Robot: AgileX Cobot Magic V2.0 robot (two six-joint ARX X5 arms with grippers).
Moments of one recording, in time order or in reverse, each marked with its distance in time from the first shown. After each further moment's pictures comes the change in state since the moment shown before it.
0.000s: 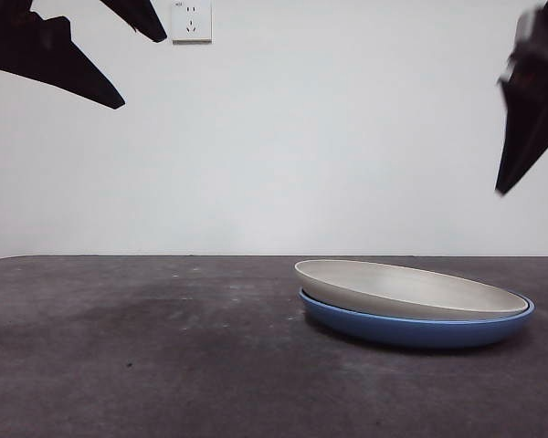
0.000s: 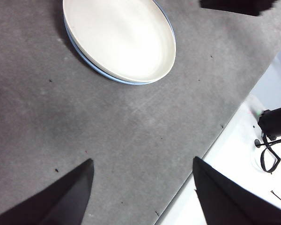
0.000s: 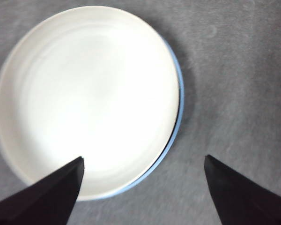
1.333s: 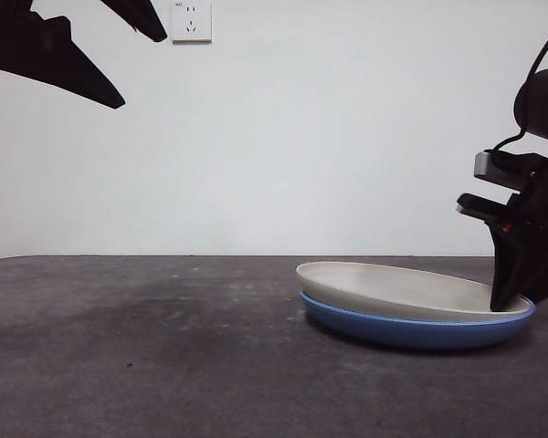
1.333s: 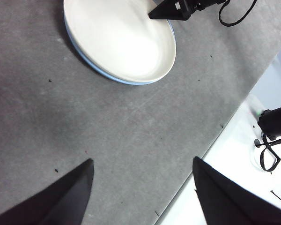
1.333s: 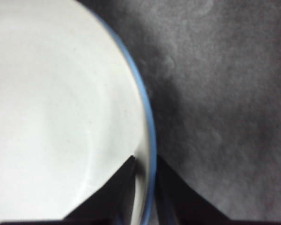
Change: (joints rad) left arm 0.000 0.000 0.000 0.000 0.000 0.000; right arm 0.000 0.387 0.000 0.286 0.010 0.061
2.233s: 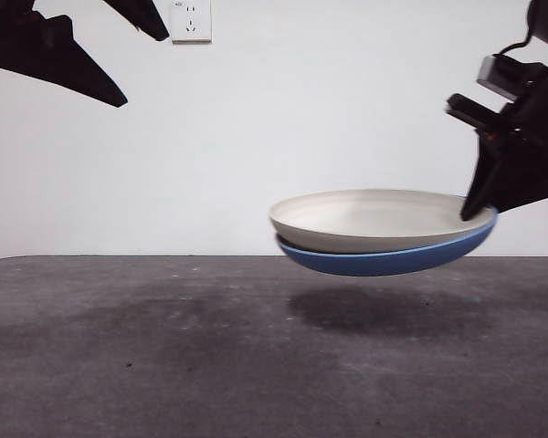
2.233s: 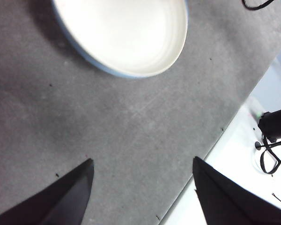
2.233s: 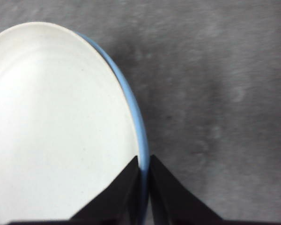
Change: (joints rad) left arm 0.000 0.000 0.000 0.018 0.000 0.000; right arm 0.048 -0.214 0.001 0.062 -0.067 0.123
